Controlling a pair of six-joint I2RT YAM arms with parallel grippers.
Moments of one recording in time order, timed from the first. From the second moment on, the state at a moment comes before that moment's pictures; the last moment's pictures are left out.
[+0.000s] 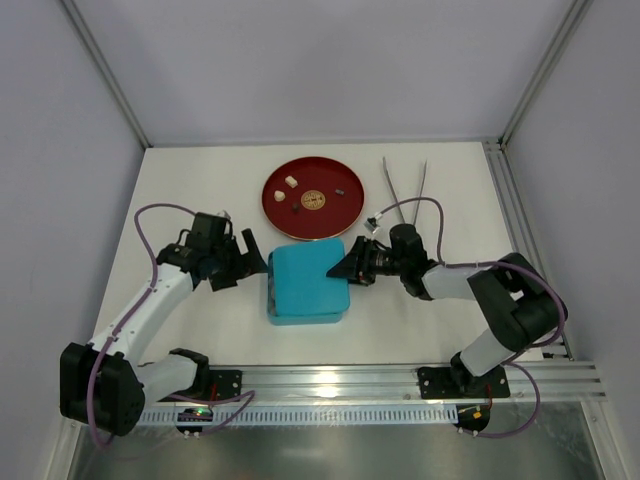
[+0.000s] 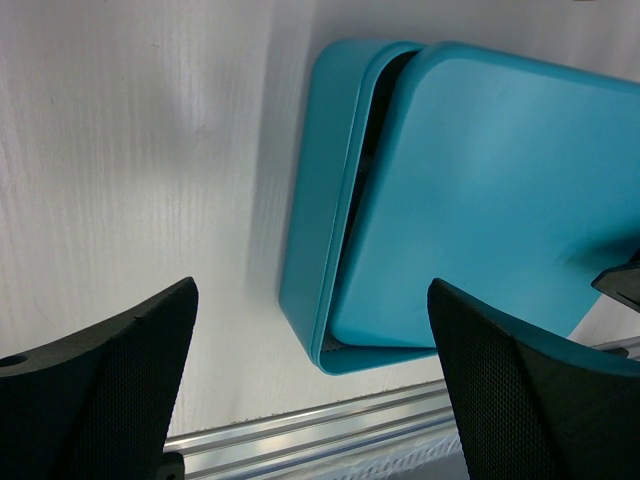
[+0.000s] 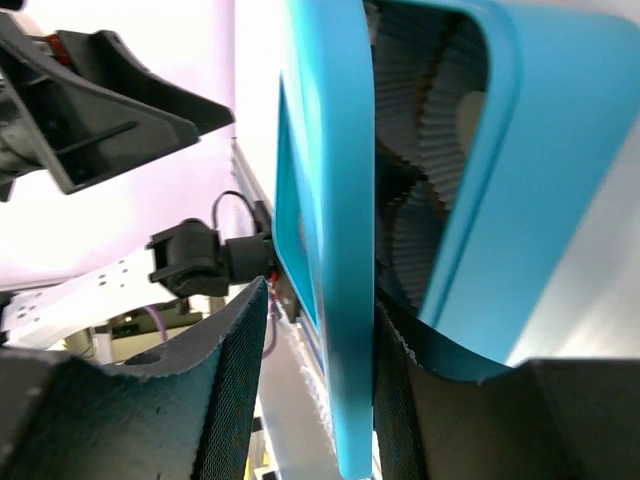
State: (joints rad) left arm -0.29 1.13 0.81 -0.68 0.15 -0.63; right arm 0.51 1.59 0.52 0.65 -0.74 1.04
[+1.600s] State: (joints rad) left arm -0.30 1.16 0.73 -0.55 0.18 -0.68; right arm 0.55 1.49 0.77 0.00 -0.46 0.71
